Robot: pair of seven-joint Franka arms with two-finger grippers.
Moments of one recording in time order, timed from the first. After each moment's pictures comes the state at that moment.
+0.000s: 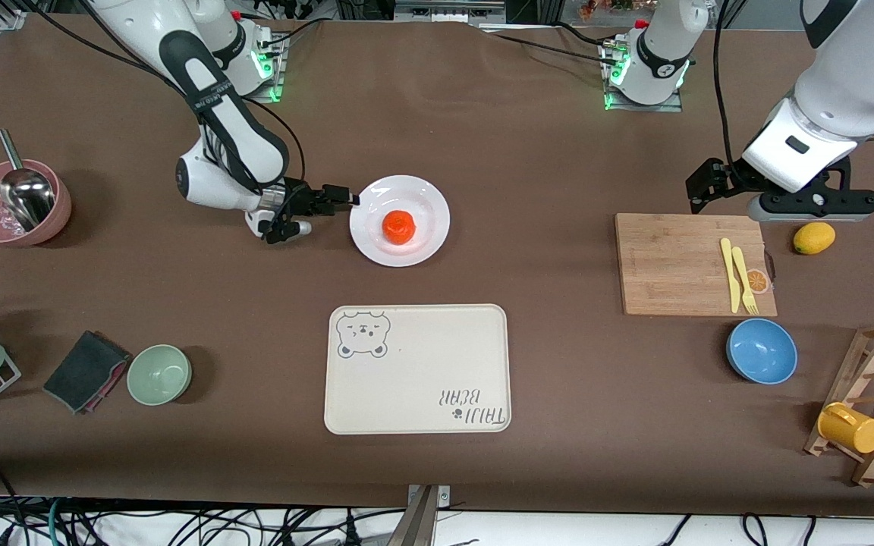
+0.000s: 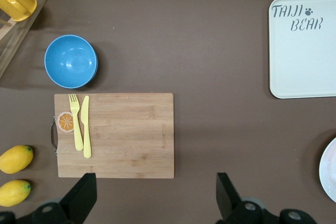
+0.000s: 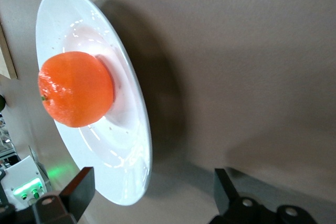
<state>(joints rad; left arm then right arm) -0.05 0.02 -0.16 -1.66 0.04 1.70 -0.21 0.14 0.39 0.30 -2.38 1.24 2.44 -0.71</state>
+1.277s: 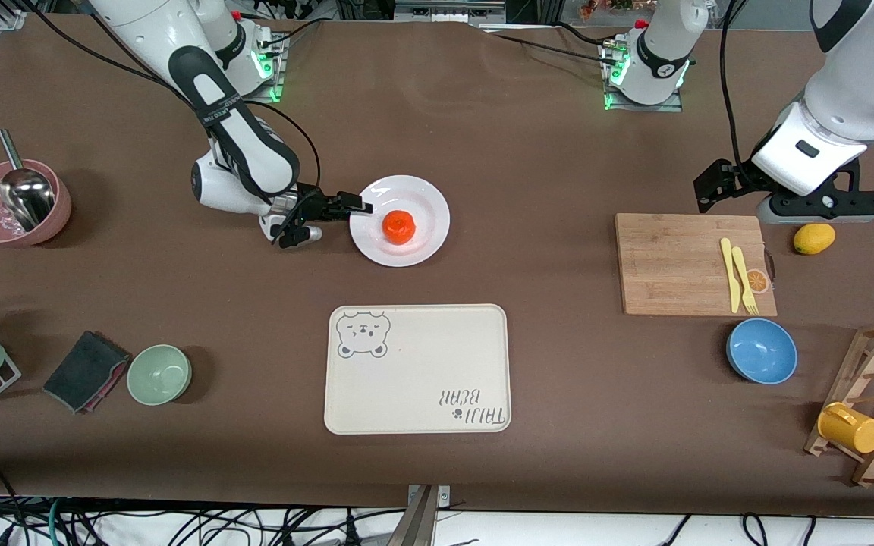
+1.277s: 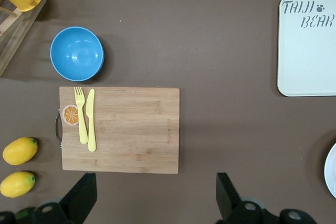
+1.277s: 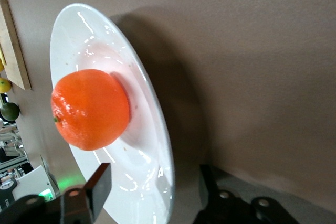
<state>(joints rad) -0.03 0.02 -0.16 -1.66 0.04 1.68 -0.21 0.14 0.45 0.33 -2.32 1.31 2.47 -0.76</state>
